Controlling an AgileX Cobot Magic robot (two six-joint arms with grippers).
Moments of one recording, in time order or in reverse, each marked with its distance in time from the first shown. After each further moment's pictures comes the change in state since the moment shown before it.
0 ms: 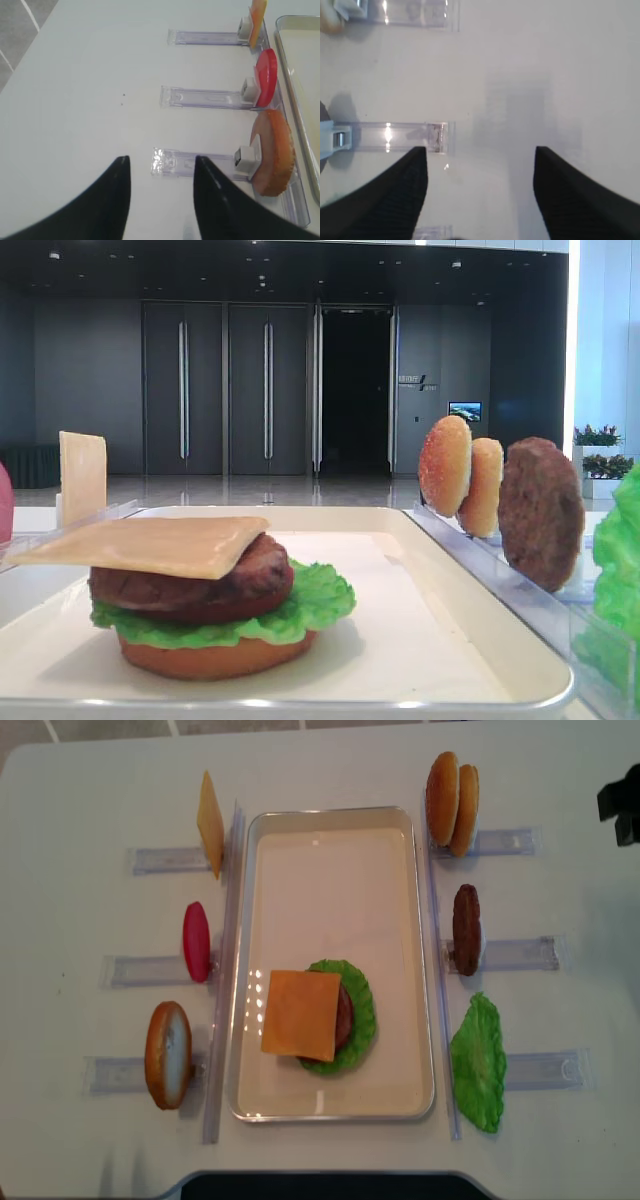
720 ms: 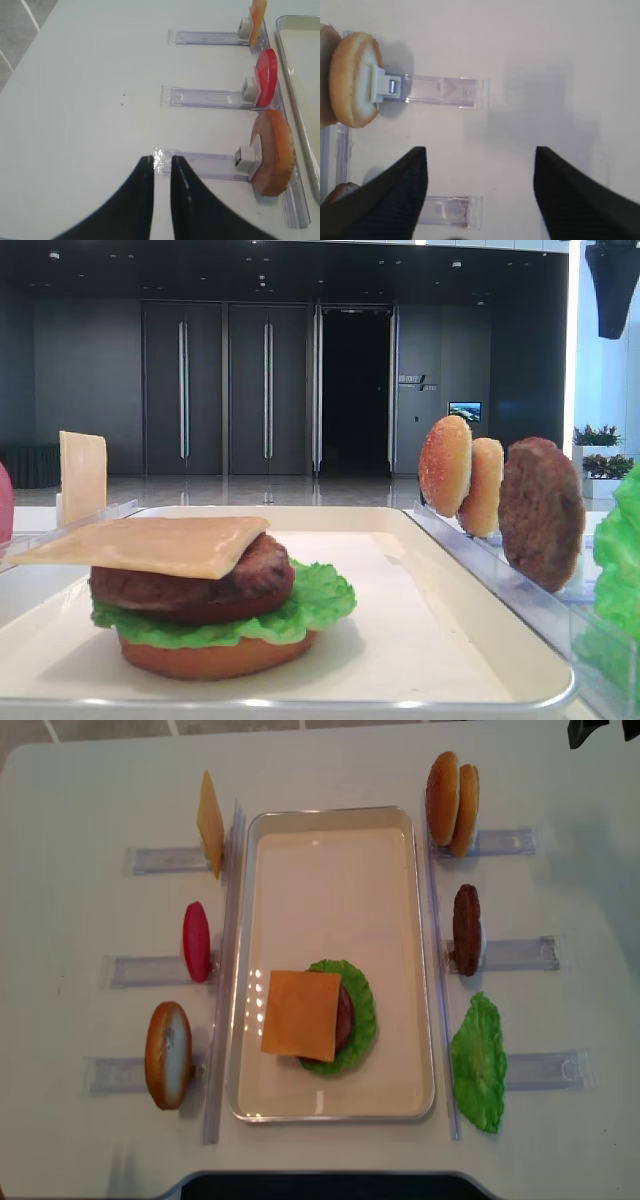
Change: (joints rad) left arm 0.000 0.000 0.000 0.000 0.000 0.000; right arm 0.000 0.401 -0.496 0.091 0.139 -0.051
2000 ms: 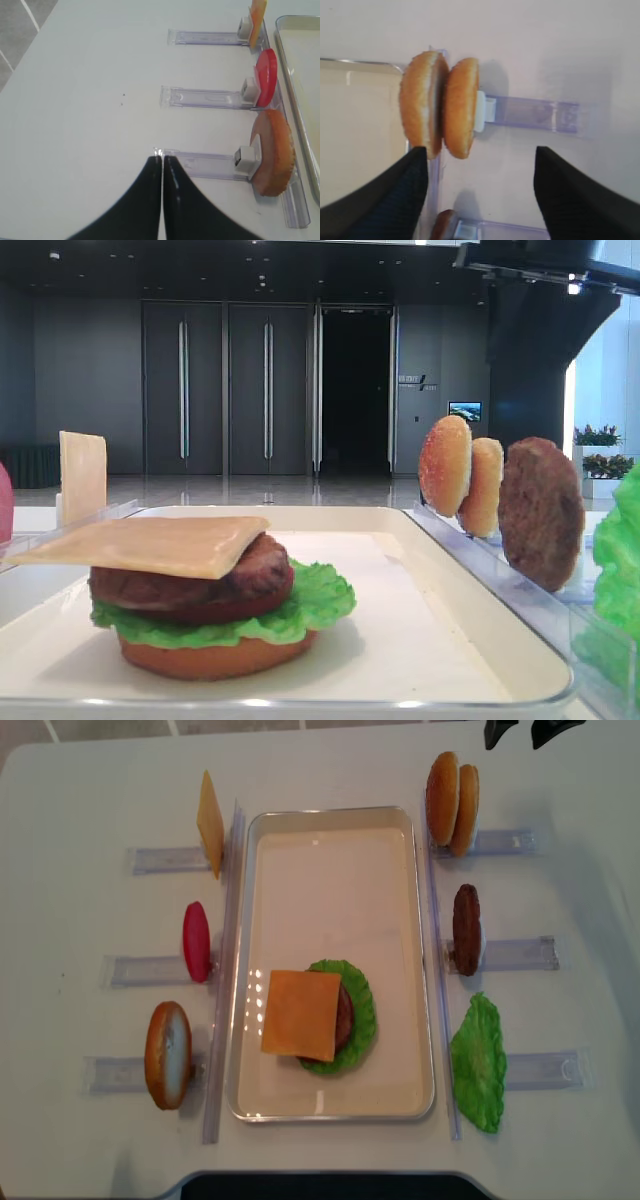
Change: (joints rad) left arm 0.000 0.000 0.000 0.000 0.000 0.000; right arm 0.135 0.151 -0.147 0.113 0.003 0.112
